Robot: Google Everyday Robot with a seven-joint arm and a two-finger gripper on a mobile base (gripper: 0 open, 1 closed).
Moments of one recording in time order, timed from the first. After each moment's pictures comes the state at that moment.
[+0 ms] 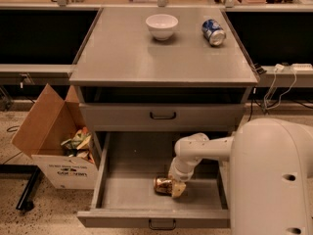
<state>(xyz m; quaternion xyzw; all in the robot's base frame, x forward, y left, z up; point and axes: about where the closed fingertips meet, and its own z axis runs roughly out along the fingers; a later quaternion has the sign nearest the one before) 0.538 -0.097 0.353 -0.73 0.68 0.10 0.05</state>
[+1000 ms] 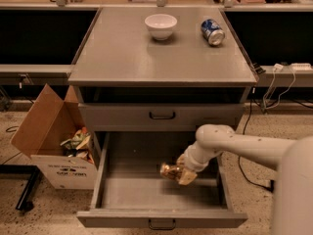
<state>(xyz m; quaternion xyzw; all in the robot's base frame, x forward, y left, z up) 0.554 -0.118 0.423 -0.70 0.69 0.13 0.13</state>
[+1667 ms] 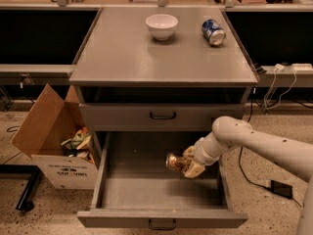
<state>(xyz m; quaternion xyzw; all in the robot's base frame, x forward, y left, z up) 0.561 -0.147 0.474 -0.68 0.69 0.15 0.19</state>
